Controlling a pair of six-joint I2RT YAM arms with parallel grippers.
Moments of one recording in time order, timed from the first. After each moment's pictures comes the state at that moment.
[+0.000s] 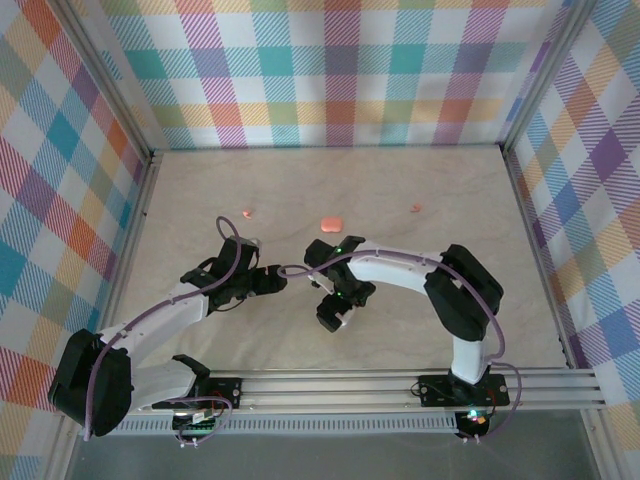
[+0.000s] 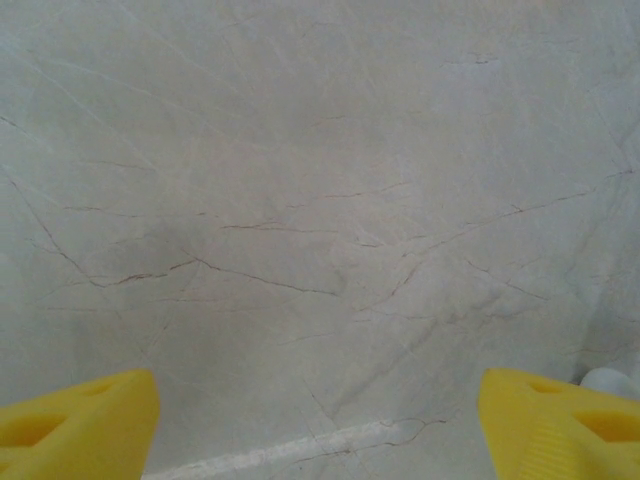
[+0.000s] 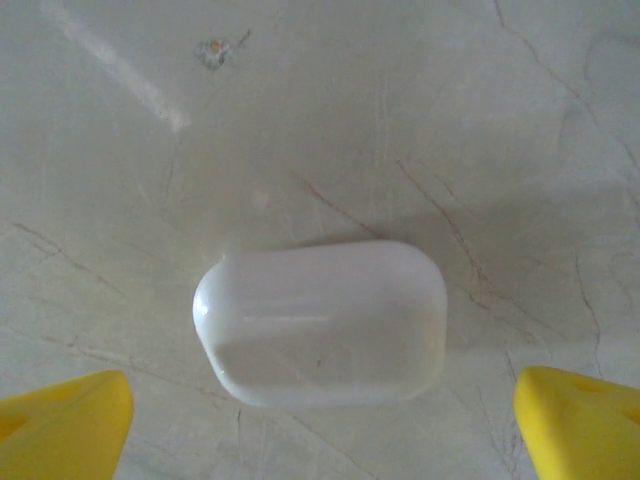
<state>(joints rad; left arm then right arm) -0.49 1.16 0.63 -0.40 0.06 -0.58 0.94 1.87 1.28 -1.02 -0.06 0.10</state>
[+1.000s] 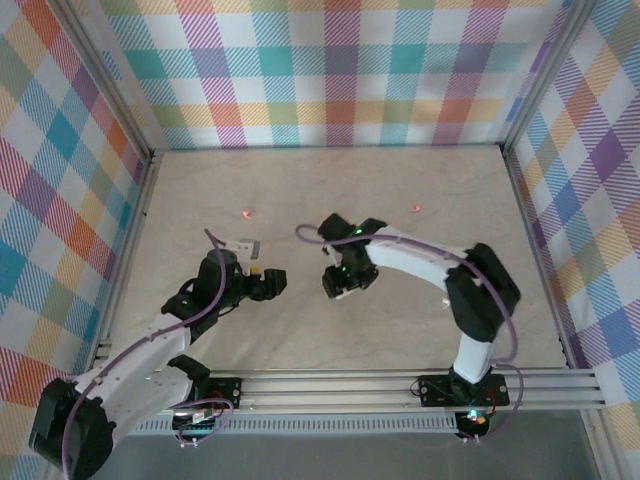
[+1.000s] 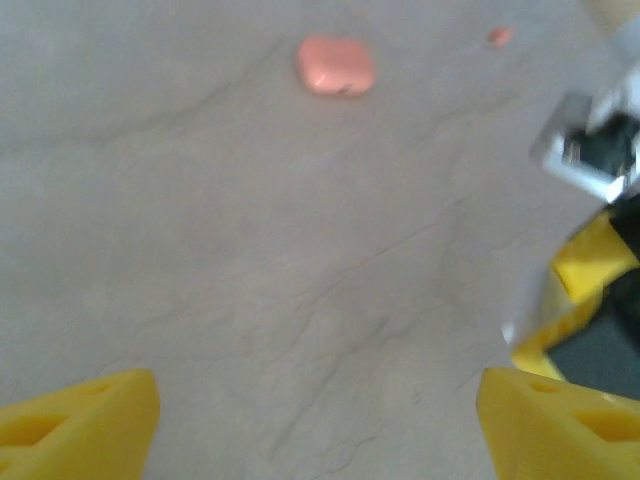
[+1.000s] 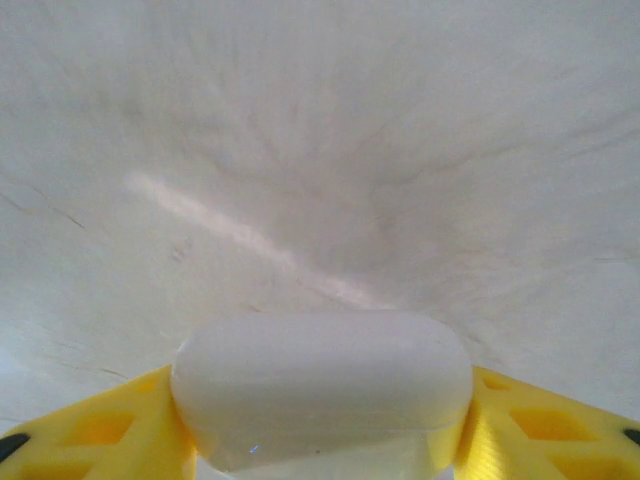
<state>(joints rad) -0.49 0.86 0.45 -0.14 0.17 -0.39 0.79 1.75 1.29 -0.90 -0.11 0.36</state>
